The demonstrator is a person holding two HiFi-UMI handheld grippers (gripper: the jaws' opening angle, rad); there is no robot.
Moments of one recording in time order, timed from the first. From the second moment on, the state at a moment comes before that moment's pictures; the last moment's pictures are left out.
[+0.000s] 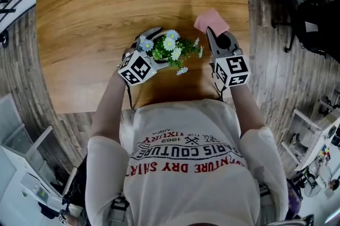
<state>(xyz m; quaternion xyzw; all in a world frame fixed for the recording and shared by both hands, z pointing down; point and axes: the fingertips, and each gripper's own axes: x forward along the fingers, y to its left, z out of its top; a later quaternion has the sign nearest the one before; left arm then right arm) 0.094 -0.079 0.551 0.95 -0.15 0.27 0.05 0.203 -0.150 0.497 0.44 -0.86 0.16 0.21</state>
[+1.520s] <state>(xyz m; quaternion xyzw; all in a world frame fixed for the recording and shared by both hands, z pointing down) -0.036 -0.075 0.328 0.85 -0.52 0.09 -0.02 0.156 -0.113 0.369 0.46 -0.88 0.05 0.12</state>
